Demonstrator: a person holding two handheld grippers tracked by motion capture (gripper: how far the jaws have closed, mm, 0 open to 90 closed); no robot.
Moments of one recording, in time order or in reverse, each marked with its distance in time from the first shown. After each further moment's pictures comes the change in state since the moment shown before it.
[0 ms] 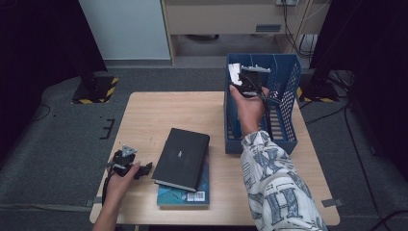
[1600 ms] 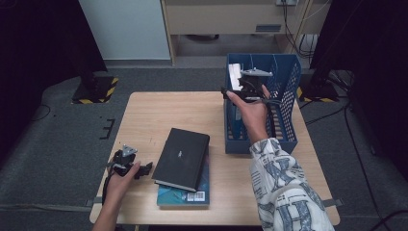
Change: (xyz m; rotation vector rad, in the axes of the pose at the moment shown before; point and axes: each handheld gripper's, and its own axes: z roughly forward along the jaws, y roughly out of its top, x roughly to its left) left arm 0.000 0.001 0.000 0.004 -0.003 0.005; right arm 0.001 -0.009 -0.016 -0.033 0.132 -0.090
